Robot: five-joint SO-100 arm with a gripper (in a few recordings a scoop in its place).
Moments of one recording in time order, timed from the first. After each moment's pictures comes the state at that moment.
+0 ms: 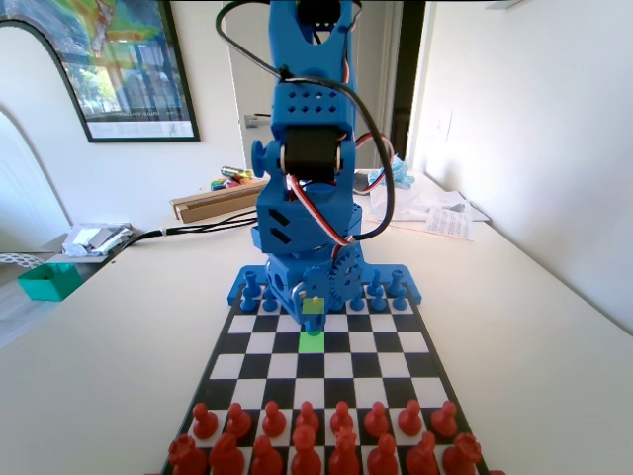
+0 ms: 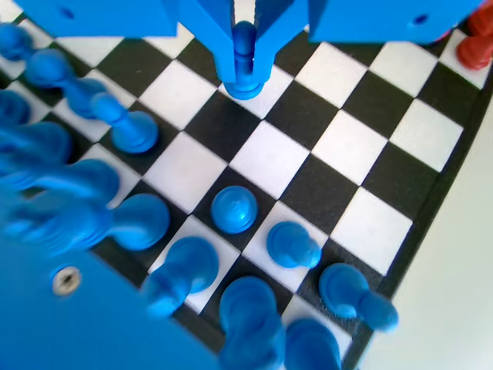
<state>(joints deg) 5.0 81.4 127.8 39.5 -130.4</state>
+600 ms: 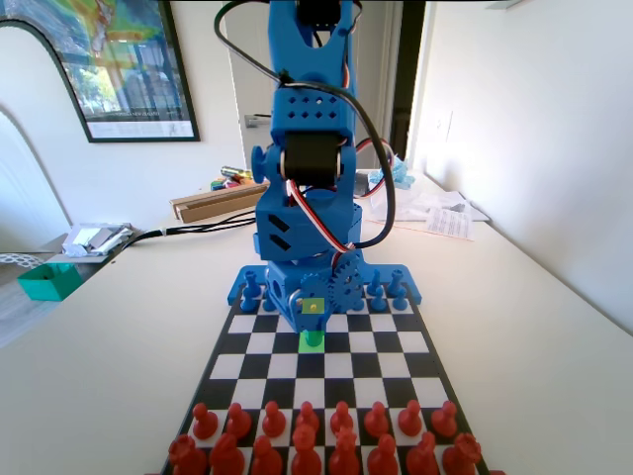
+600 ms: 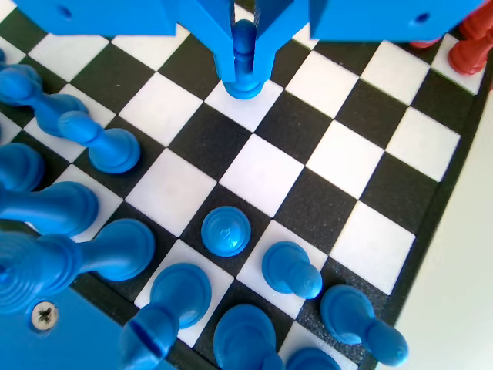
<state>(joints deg) 4.7 80.1 126.4 37.2 -128.2</state>
